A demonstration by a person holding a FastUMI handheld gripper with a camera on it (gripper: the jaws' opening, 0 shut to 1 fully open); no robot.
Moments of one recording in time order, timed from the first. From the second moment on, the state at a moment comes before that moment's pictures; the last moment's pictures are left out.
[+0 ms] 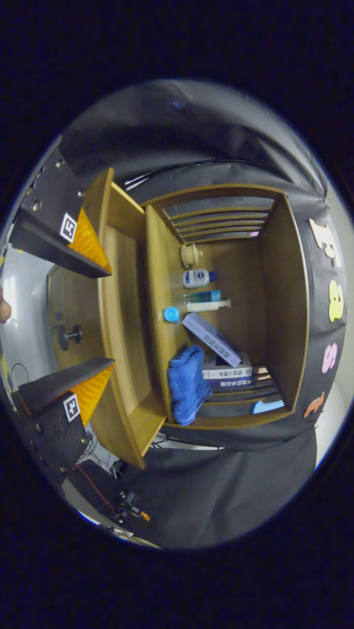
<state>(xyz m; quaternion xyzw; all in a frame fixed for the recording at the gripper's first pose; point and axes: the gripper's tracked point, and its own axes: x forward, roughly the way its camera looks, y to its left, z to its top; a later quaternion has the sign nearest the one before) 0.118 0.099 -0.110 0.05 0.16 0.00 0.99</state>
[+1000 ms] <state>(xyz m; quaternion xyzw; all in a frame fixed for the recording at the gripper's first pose) 0.166 0.103 -0.178 0.08 0.18 0.05 0.98</state>
